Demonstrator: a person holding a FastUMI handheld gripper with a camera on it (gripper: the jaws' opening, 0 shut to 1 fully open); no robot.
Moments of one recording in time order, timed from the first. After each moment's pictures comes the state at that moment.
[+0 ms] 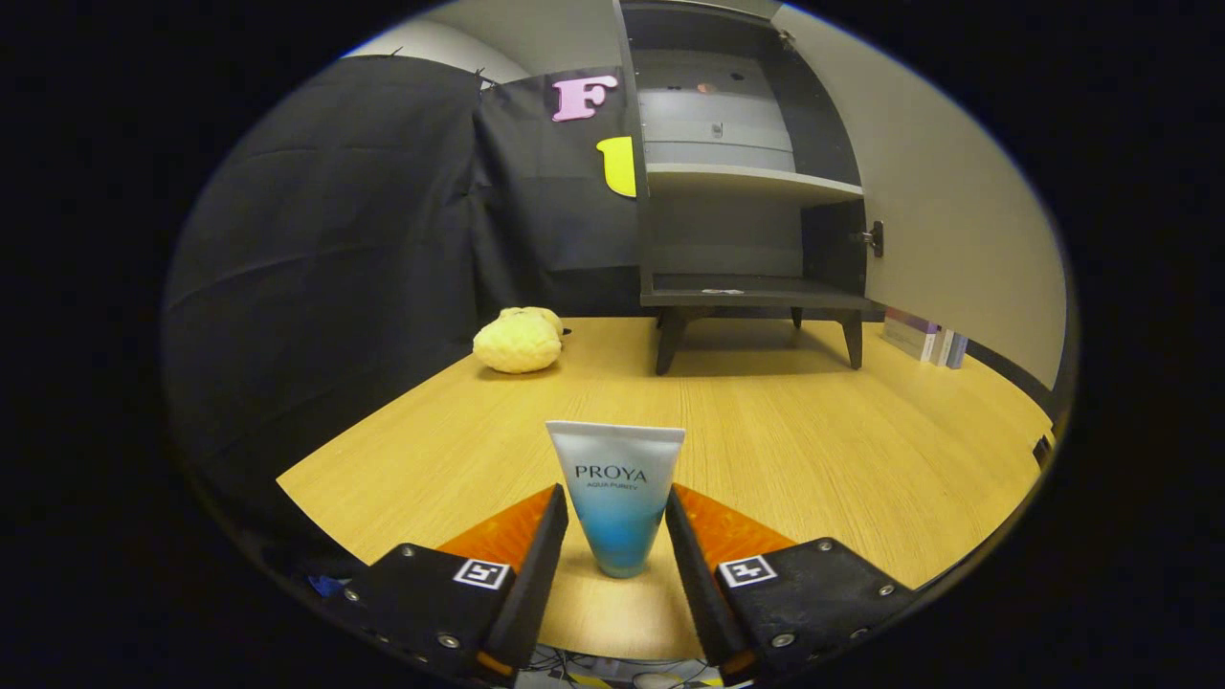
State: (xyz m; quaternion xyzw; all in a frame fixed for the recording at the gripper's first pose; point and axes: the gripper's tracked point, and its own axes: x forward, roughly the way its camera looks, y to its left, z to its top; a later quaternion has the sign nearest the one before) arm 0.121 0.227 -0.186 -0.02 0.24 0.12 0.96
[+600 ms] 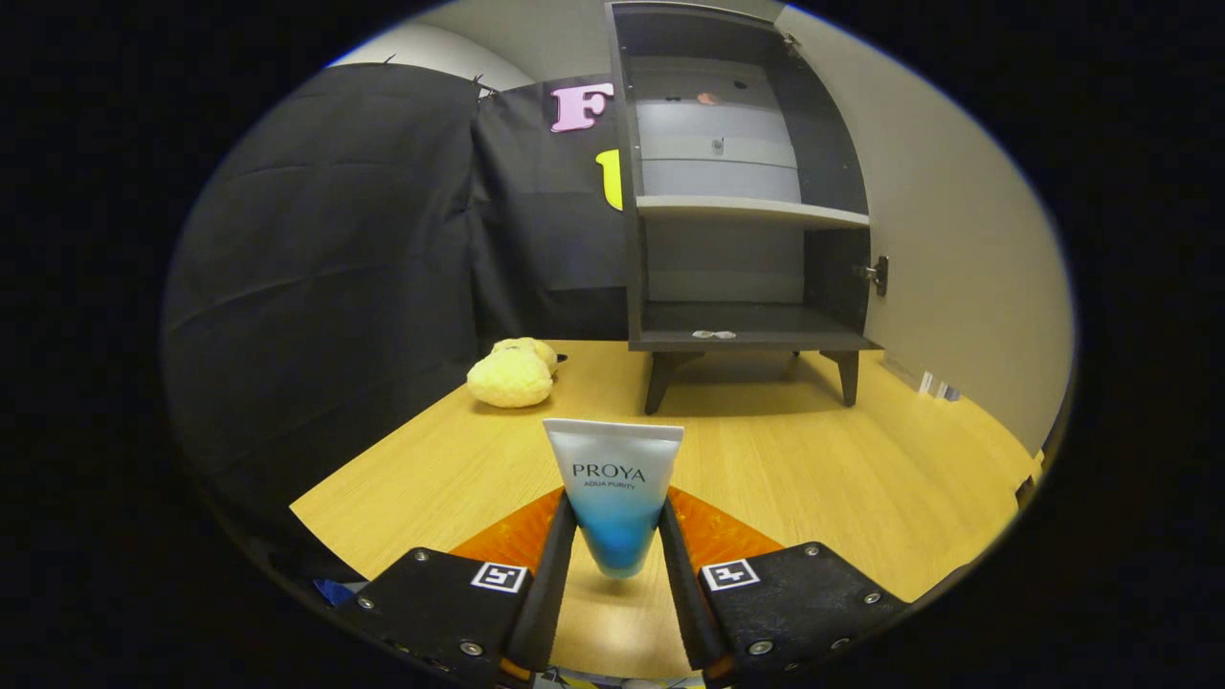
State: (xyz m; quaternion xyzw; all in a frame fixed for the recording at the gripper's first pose) arm 0.143 0.218 -0.152 -0.02 0.22 0.13 0.97
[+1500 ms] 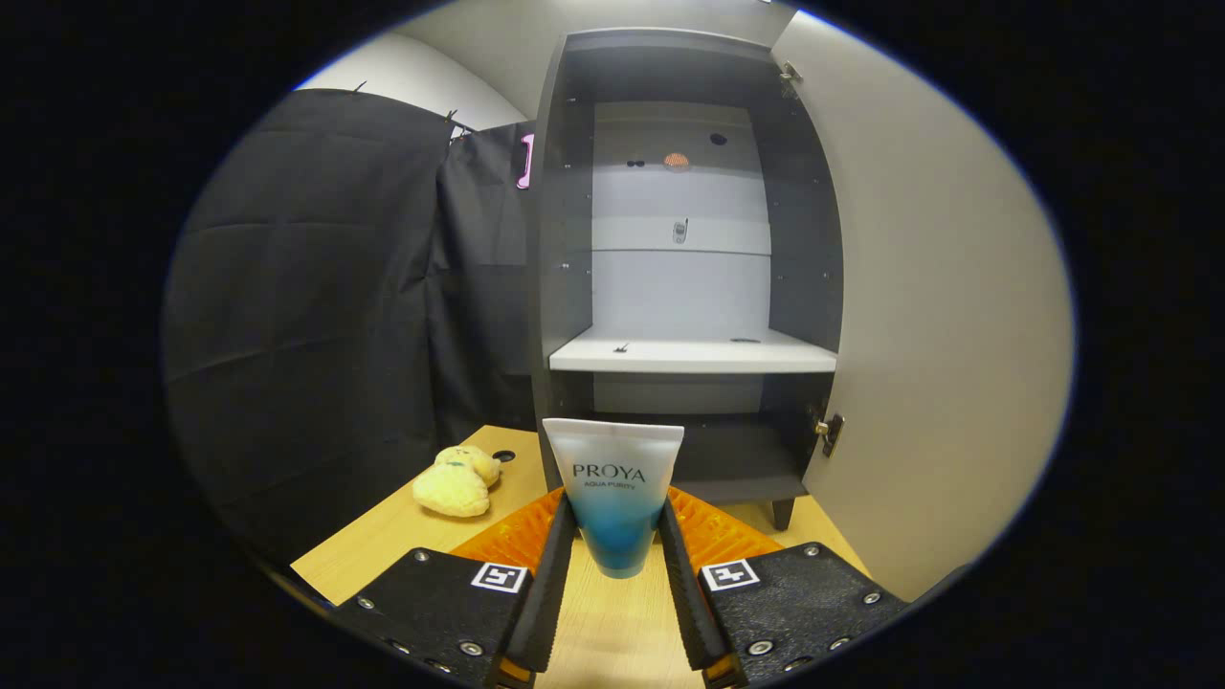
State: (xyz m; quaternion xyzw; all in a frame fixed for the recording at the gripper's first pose) arm 0.221 0.189 -0.072 -0.04 0.16 0.11 0.98
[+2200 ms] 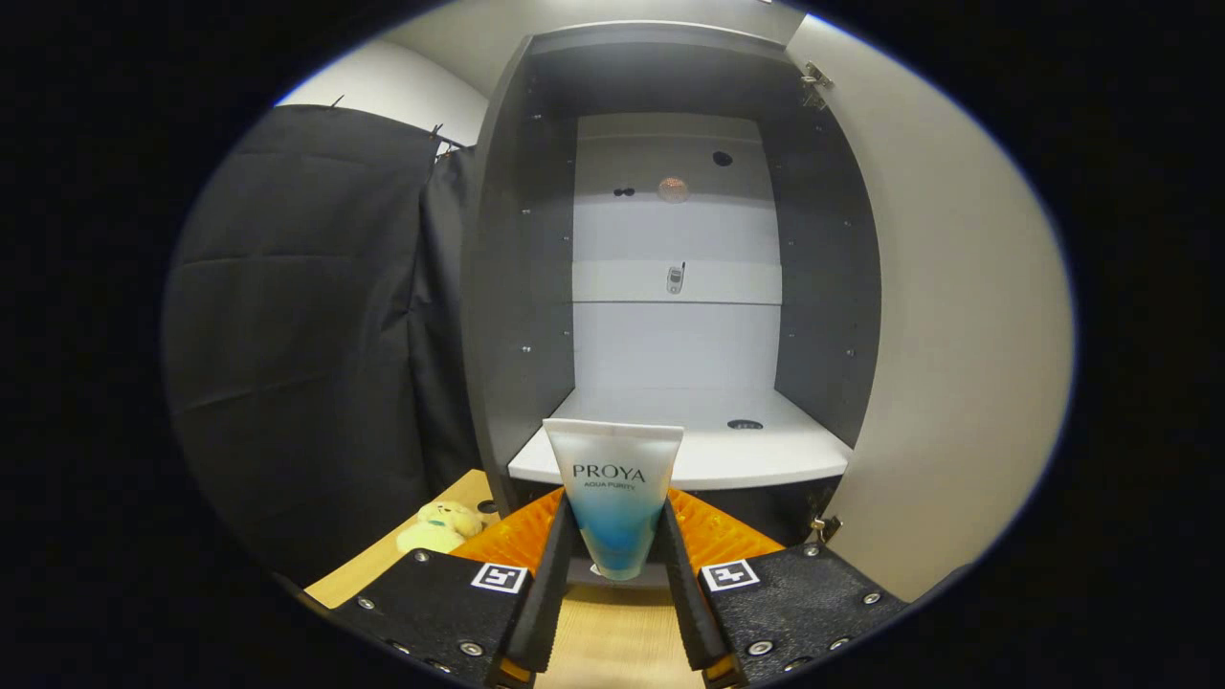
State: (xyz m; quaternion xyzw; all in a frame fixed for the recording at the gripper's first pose) arm 0.311 0.179 -0.012 -0.03 0.14 0.10 0.98
